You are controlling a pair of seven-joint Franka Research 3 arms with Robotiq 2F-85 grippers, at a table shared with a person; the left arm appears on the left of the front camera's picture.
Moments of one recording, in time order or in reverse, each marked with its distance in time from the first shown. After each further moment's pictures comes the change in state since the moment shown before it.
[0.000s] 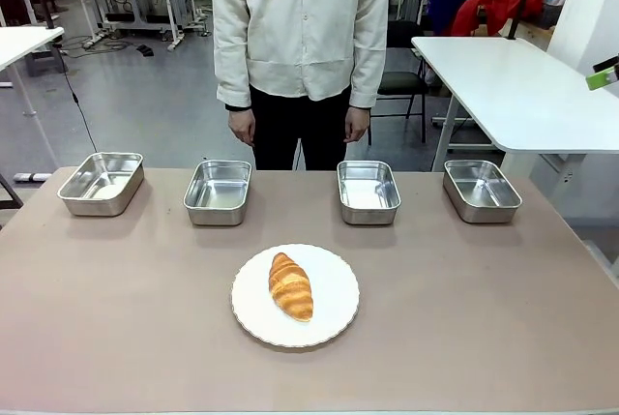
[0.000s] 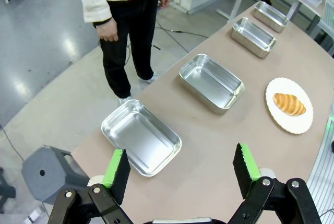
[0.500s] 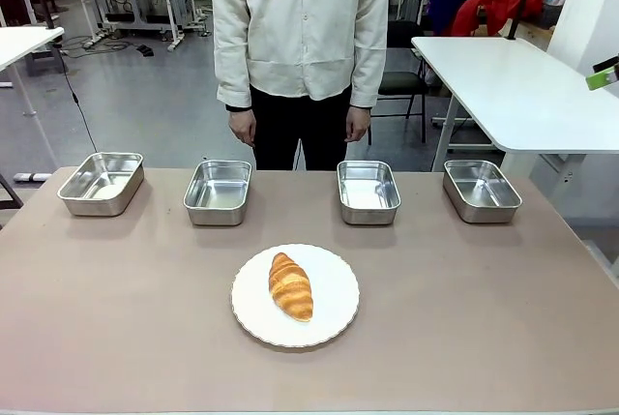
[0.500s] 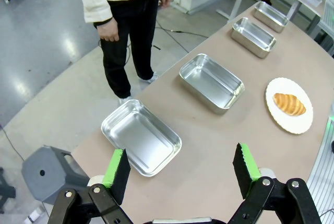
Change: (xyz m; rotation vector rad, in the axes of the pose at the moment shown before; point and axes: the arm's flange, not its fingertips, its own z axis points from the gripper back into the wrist) left arm 0.000 0.000 0.000 0.000 0.000 0.000; right arm 0.000 0.000 0.000 0.000 0.000 0.000
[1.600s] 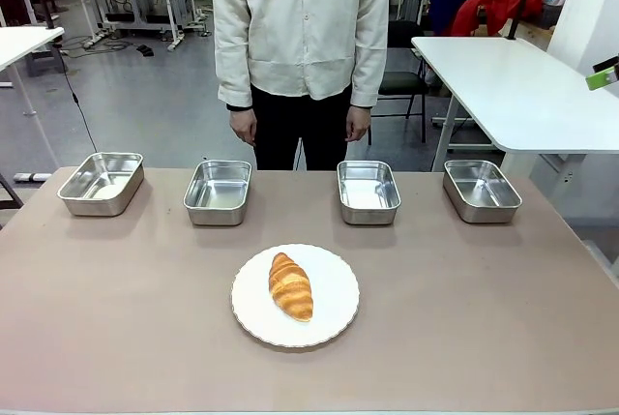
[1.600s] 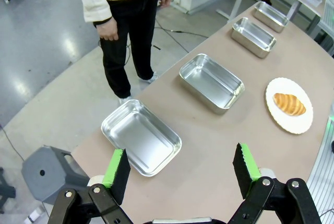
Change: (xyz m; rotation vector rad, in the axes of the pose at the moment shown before) left arm 0.000 0.000 0.000 0.000 0.000 0.000; right arm 0.000 0.000 0.000 0.000 0.000 0.000
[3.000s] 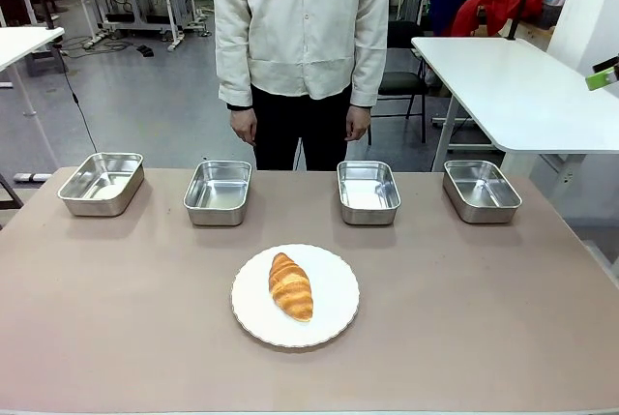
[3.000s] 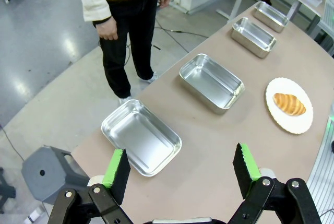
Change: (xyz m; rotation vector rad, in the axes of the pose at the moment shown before) left arm 0.000 0.000 0.000 0.000 0.000 0.000; right arm 0.000 0.000 0.000 0.000 0.000 0.000
